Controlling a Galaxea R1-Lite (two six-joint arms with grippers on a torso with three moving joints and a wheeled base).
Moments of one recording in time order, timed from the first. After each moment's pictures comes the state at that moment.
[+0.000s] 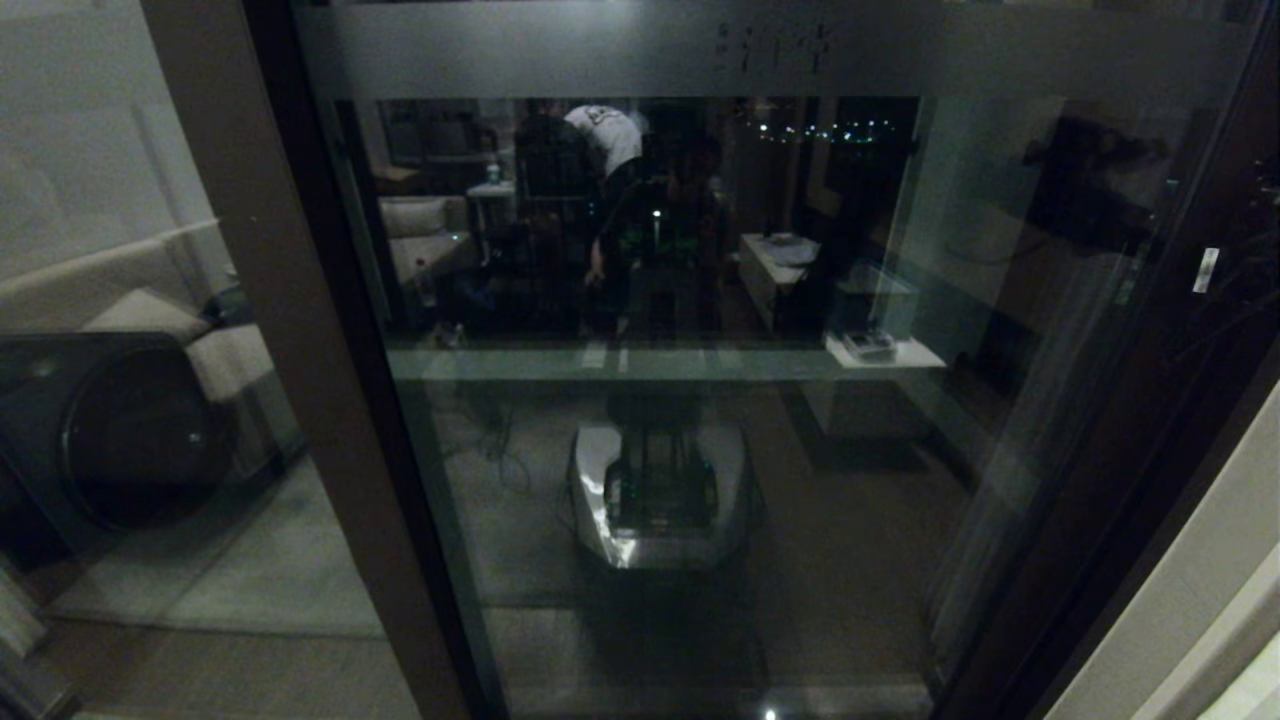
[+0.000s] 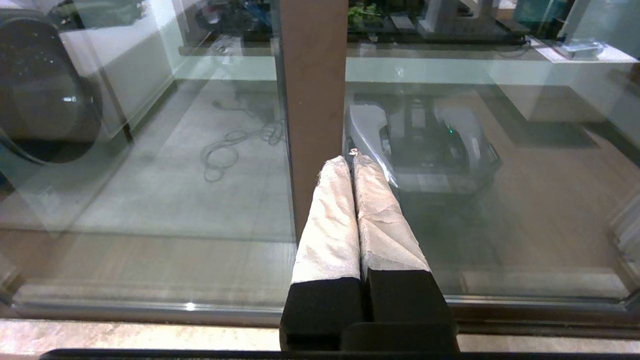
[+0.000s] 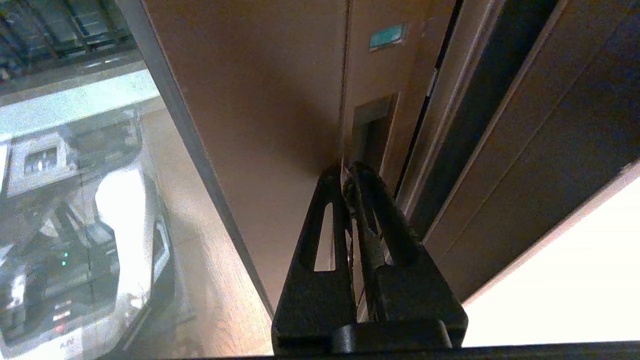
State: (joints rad) left arm 0.00 0.00 -0.02 0.04 0.00 0.01; right arm -0.41 2.02 -1.62 -0.17 -0.04 -0.05
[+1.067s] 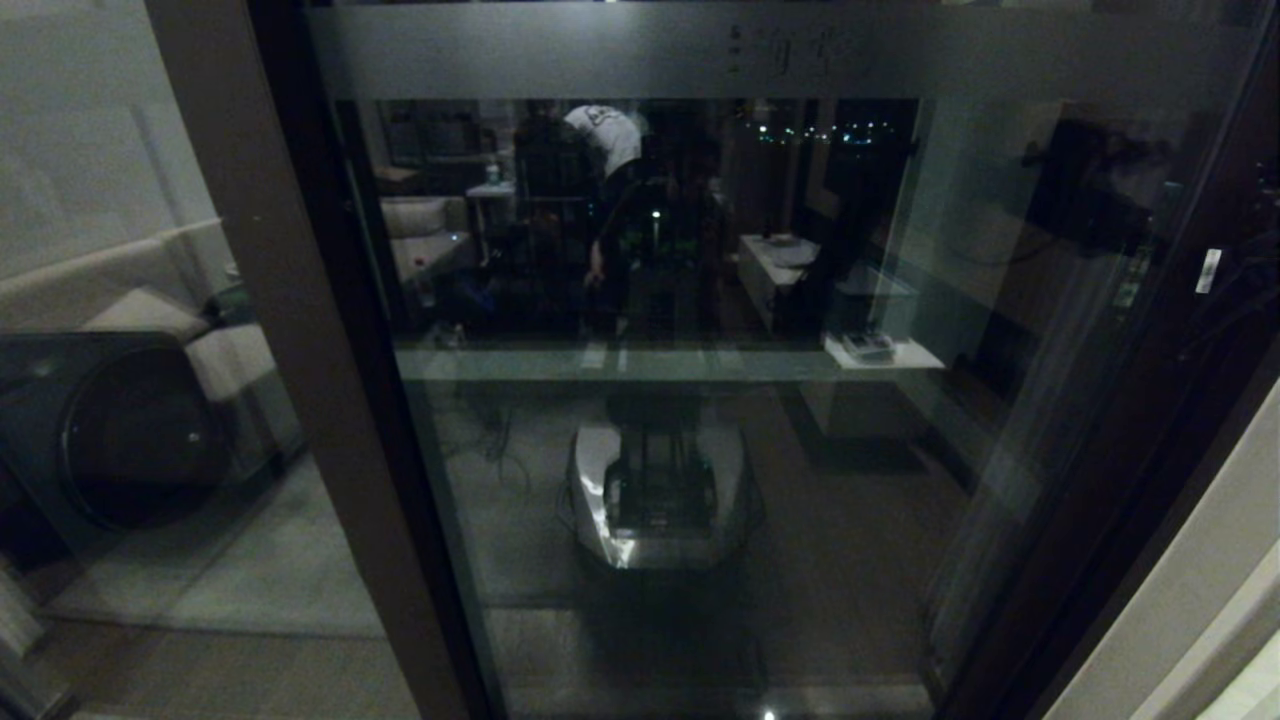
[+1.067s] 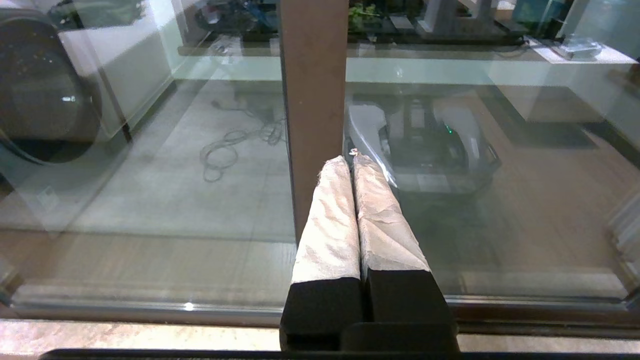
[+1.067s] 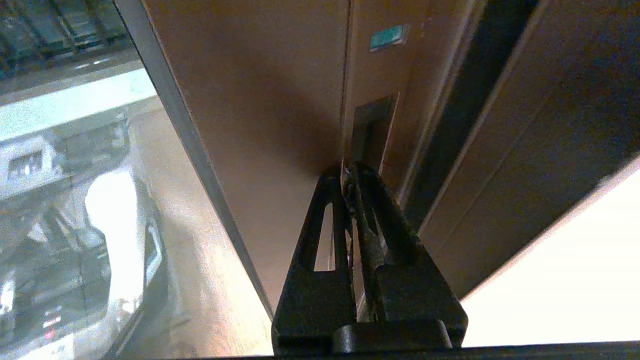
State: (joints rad) left arm 0.00 0.00 -0.02 0.04 0.00 0.01; right arm -0.43 2.05 -1.65 -0.16 -0.05 -0.05
